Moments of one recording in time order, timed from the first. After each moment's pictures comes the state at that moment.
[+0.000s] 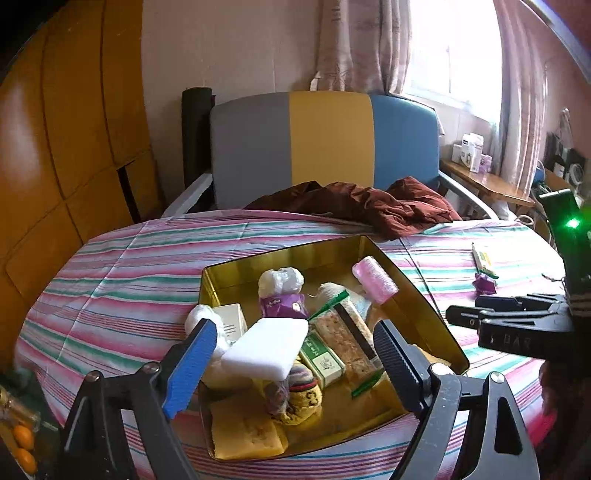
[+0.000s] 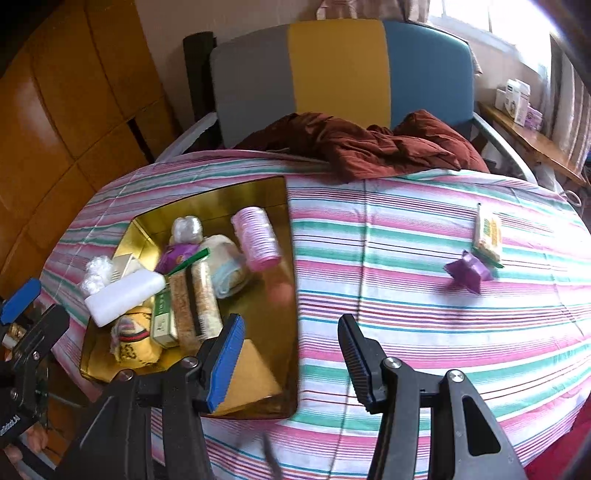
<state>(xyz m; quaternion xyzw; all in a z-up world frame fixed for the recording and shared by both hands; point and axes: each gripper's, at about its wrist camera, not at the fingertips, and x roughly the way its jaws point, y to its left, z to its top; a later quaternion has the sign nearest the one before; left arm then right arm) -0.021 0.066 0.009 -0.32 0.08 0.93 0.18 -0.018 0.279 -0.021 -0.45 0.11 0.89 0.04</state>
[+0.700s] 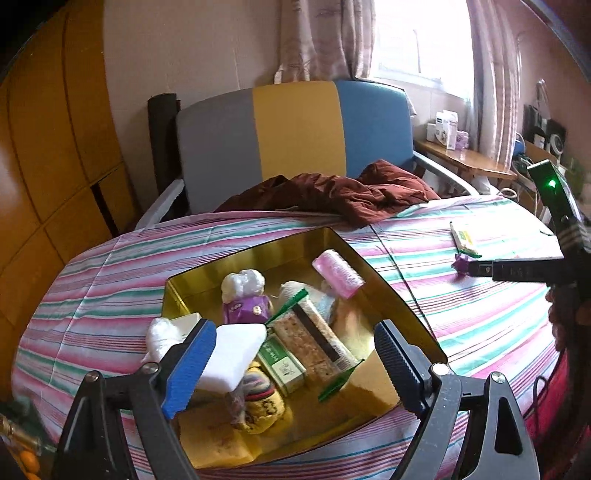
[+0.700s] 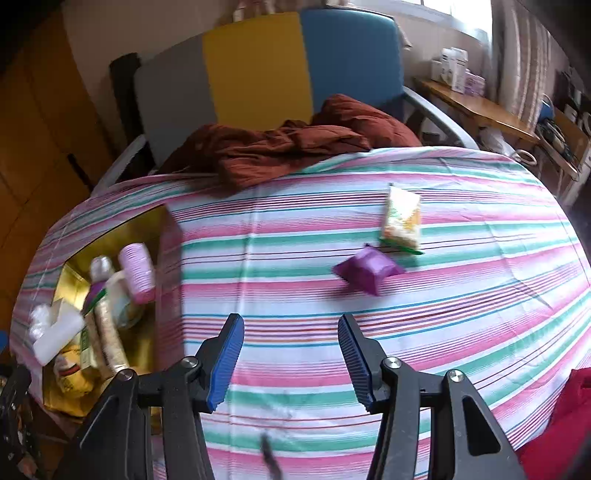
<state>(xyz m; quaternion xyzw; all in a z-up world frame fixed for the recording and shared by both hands) -0.019 0.112 0.002 -0.32 0.12 0.91 0.22 -0.009 0.388 -0.029 -0.46 0.15 0.87 0.14</state>
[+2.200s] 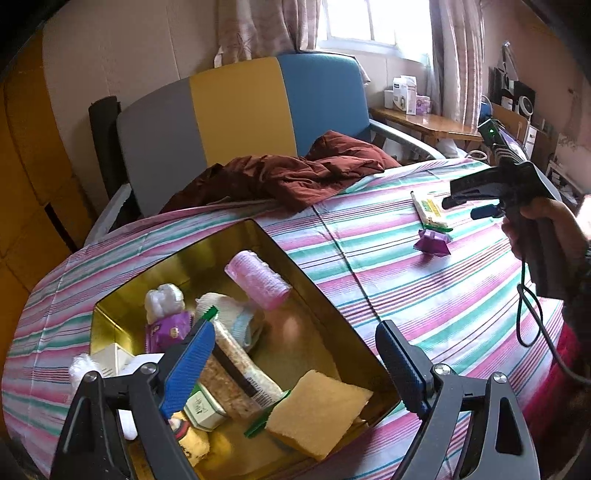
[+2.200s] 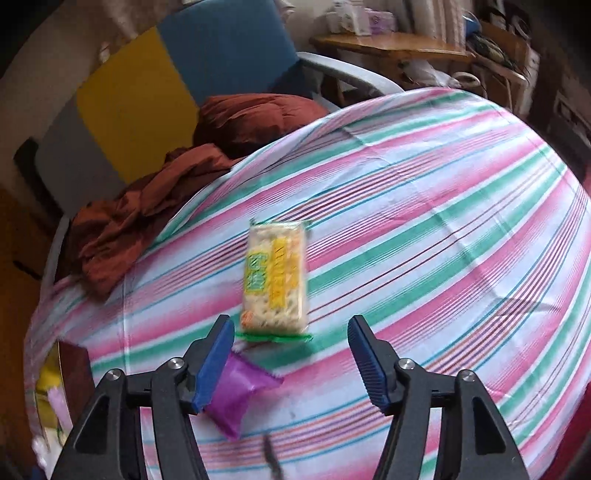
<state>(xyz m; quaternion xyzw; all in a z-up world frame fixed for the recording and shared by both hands) -0.037 0.201 -0.026 -0.35 0.17 0.88 0.28 -0.052 0.562 -0.080 -0.44 0.30 0.81 0.25</state>
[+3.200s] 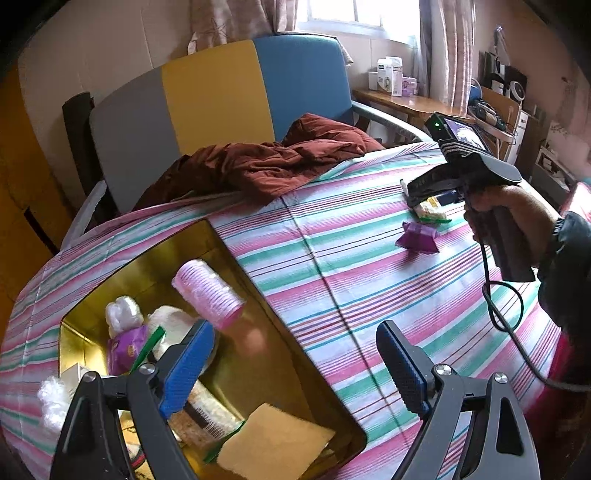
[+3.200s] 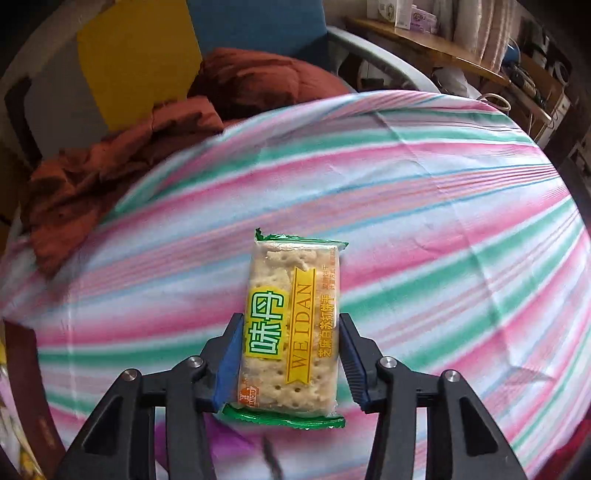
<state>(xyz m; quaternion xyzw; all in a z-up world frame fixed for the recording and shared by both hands) -0.051 0.252 -0.042 -0.38 0.19 0.85 0.31 -0.102 0.573 -0.116 -0.54 0.20 0.79 0.24</state>
